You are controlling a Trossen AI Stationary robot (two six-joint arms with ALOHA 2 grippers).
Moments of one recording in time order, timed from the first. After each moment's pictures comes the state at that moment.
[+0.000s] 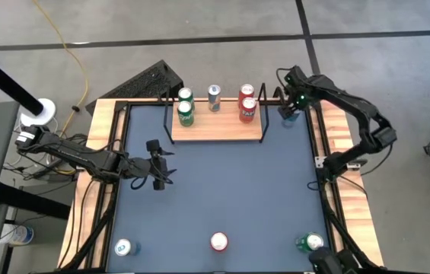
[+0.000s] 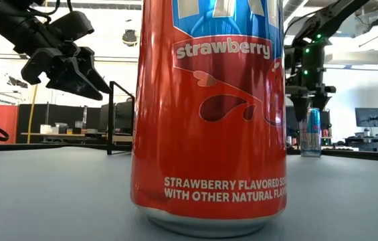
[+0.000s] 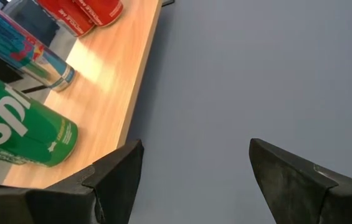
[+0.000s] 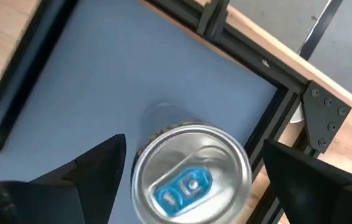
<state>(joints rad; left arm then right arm) -0.22 0.92 0.42 -0.09 -0.57 0.13 -1.01 1.45 1.11 -0.95 0.16 0.00</state>
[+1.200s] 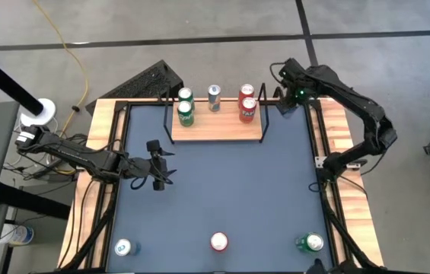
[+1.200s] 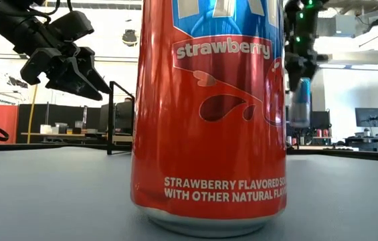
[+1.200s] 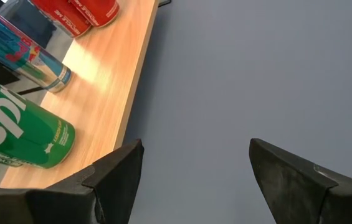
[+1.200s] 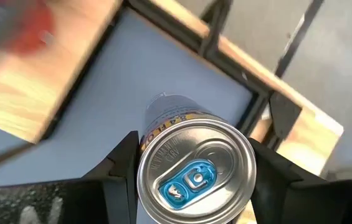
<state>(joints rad) -0.22 0.92 0.42 -0.09 -0.56 0.13 -0.84 1.44 1.41 -1.26 0.27 0.13</state>
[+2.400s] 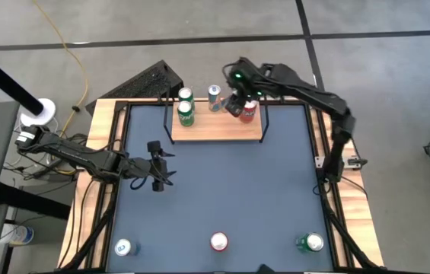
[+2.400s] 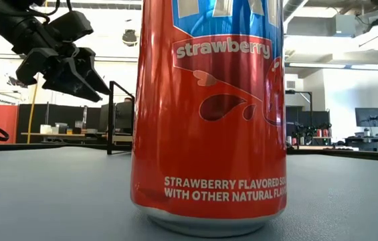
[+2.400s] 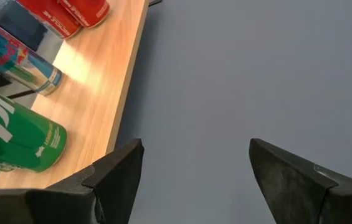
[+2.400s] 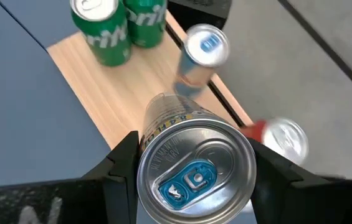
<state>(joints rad) -0.22 0.92 0.42 -0.10 -0.53 0.15 -0.43 1.83 2.05 -1.16 0.20 0.10</state>
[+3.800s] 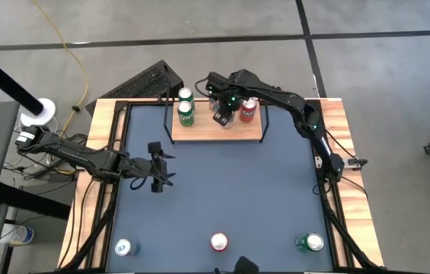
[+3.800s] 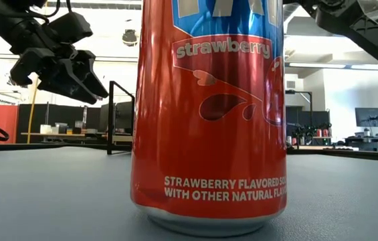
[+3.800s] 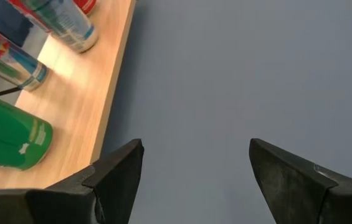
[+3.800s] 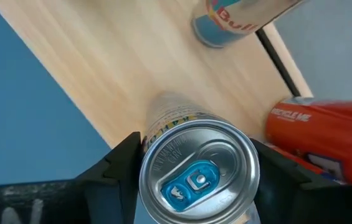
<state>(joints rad) -0.21 0.92 0.42 -0.13 -0.48 0.13 -0.44 2.23 2.33 -1.42 0.14 0.14</state>
